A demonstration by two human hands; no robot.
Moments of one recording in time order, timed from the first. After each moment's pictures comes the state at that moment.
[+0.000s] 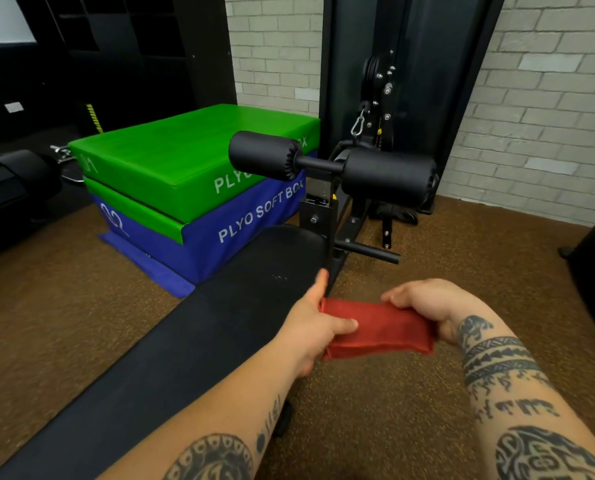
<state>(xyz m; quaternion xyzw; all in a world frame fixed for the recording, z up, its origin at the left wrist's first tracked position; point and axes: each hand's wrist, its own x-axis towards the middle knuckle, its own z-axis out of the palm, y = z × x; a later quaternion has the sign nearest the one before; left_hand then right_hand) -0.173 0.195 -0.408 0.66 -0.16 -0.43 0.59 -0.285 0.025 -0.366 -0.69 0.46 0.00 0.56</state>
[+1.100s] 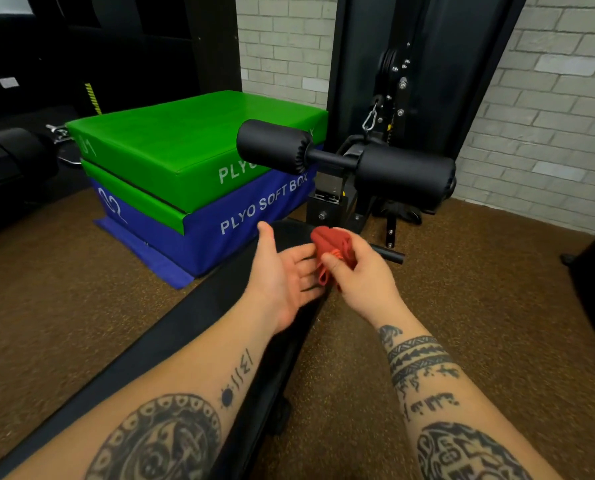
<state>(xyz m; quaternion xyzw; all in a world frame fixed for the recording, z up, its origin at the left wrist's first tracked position) -0.106 0.201 -0.370 0.49 -0.06 -0.47 0.73 -0.197 0.088 -0.379 -0.82 0.24 -0.25 0.46</state>
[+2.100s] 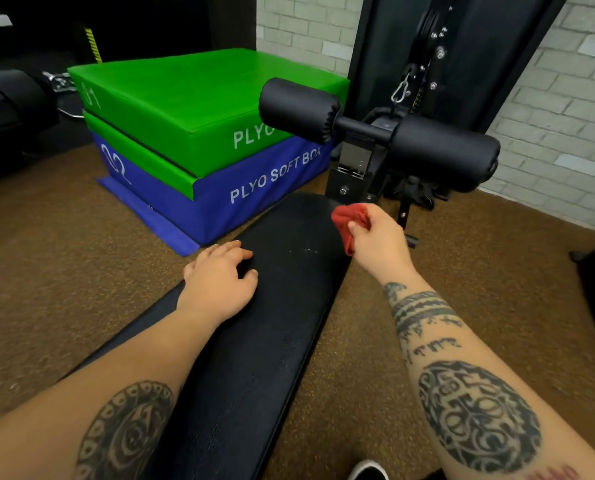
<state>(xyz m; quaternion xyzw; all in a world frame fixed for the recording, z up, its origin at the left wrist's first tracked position) -0.028 0.305 -0.452 0.93 -0.28 -0.06 0.24 -0.142 0.079 -0.399 -0.80 0.27 -0.25 0.47</state>
